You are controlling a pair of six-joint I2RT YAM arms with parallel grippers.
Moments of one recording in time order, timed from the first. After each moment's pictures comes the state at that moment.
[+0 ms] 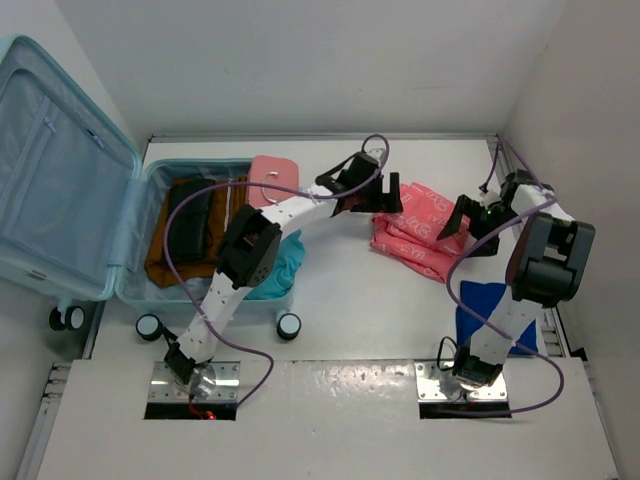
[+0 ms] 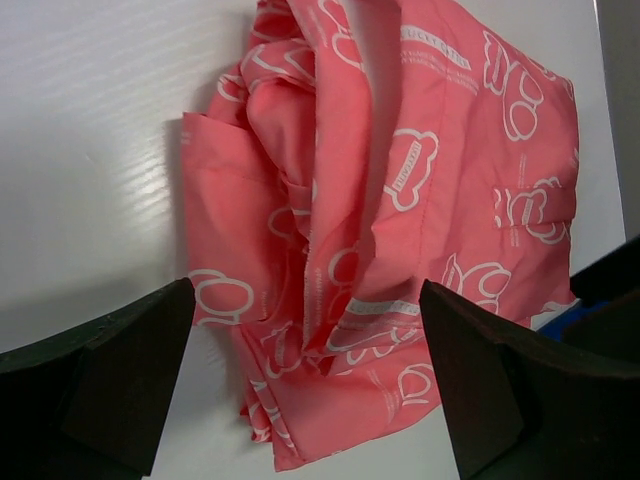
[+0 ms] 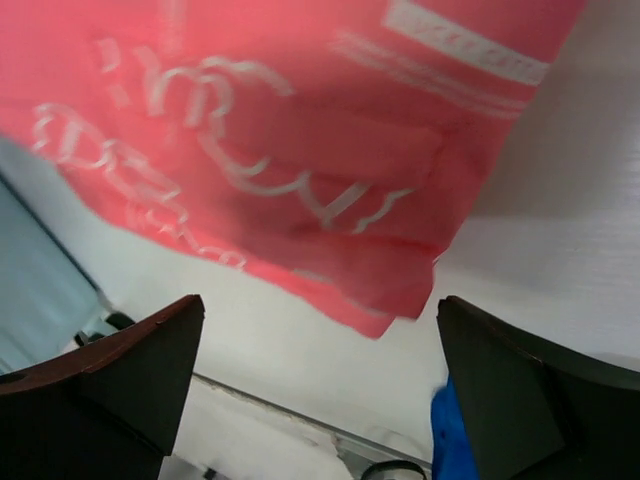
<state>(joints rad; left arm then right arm) -0.72 2.41 2.05 -0.26 0.14 -0.59 -0.36 1.85 1.26 -0.87 -0.50 0.01</state>
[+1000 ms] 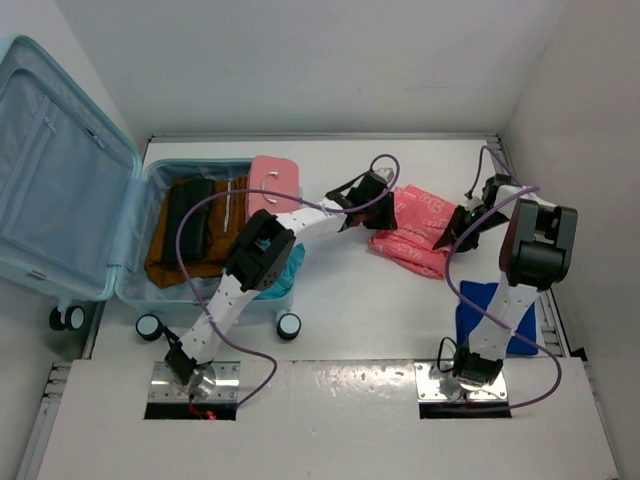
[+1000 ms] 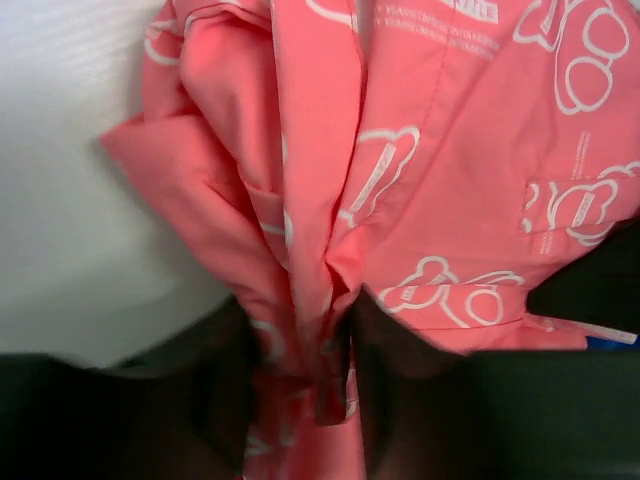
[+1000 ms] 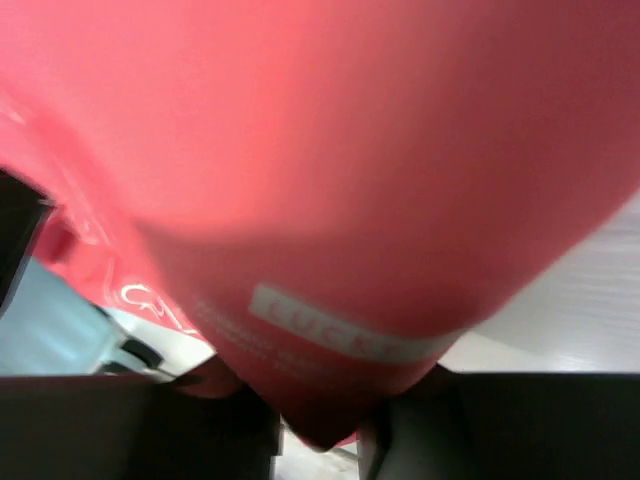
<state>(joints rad) -0.77 2.48 2.00 -0.20 0.11 -0.61 -0.29 2.01 1.25 -0.76 -0.48 0.15</state>
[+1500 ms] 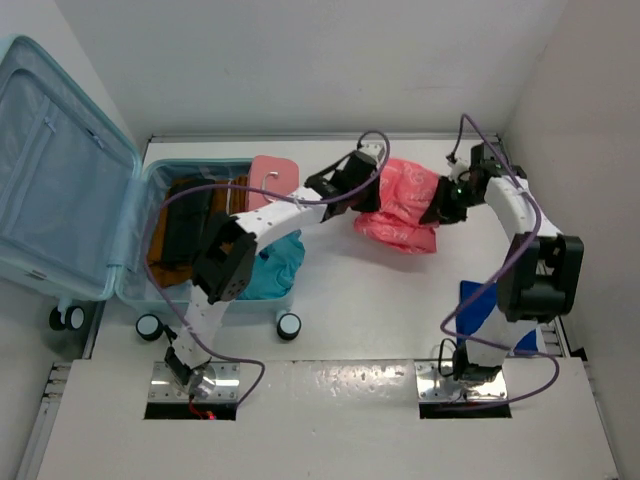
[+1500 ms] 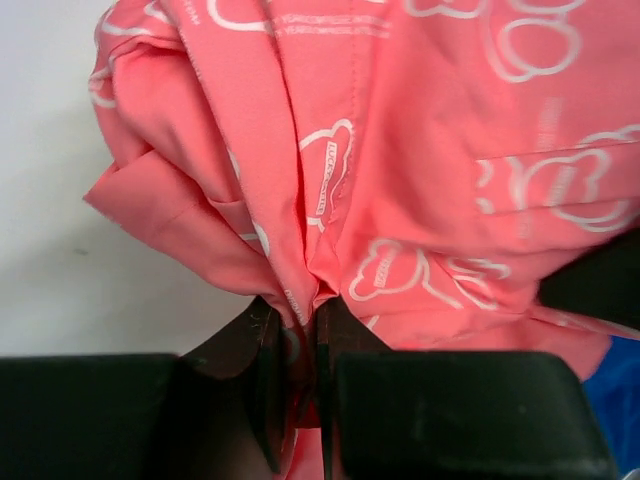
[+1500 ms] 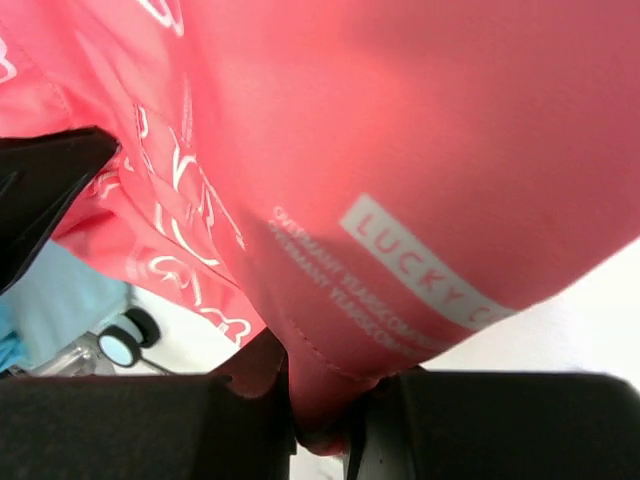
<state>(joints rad) -0.78 2.19 1.84 -0.26 -0.02 -0.50 -0.13 1.75 1.29 -0.79 -0.49 0.12</state>
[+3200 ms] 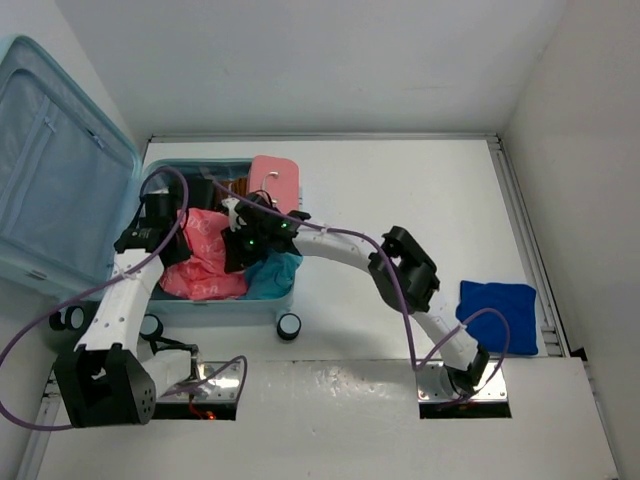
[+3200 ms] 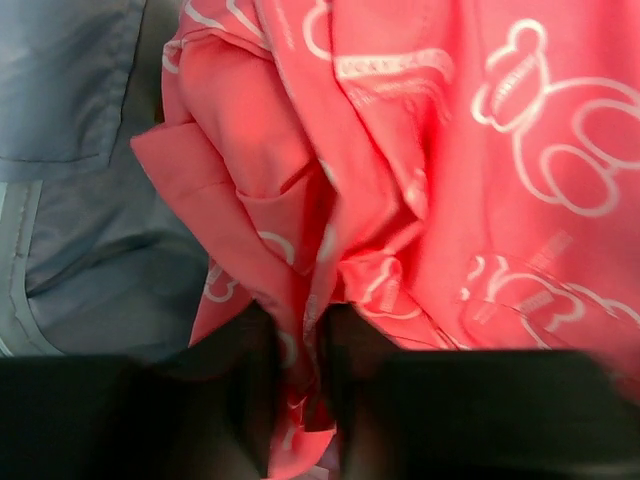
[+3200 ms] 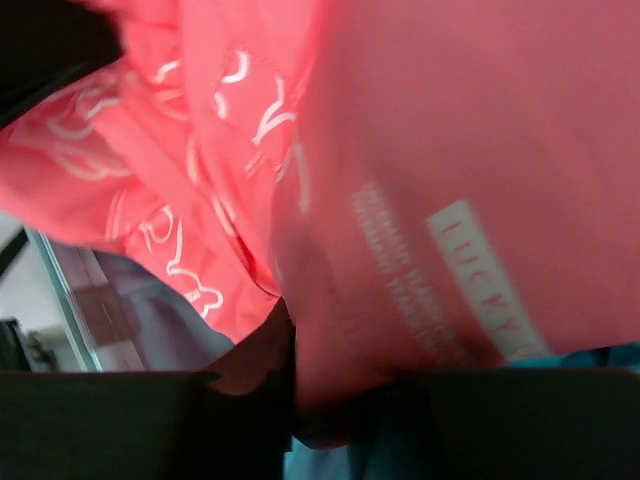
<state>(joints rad) 0.07 1.09 0.90 -0.75 -0.29 -0.29 0.98 2.30 1.86 -0.30 -0.35 0.40</state>
